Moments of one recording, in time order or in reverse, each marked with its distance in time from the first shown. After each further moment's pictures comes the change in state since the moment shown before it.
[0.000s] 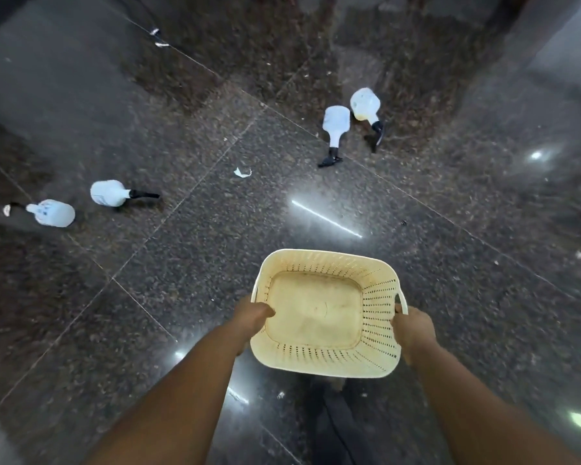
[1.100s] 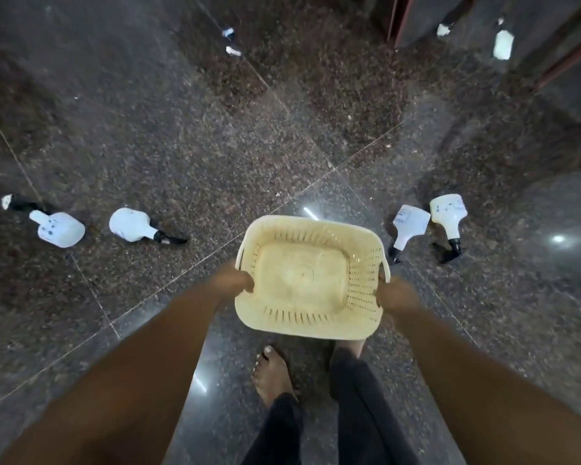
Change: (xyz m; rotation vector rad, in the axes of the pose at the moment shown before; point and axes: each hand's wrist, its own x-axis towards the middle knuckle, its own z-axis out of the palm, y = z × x) left_hand 0.211 0.244 -0.228 -0.049 -0.026 0.074; right_hand 0.084 -0.395 0.191 -0.363 -0.164 -0.269
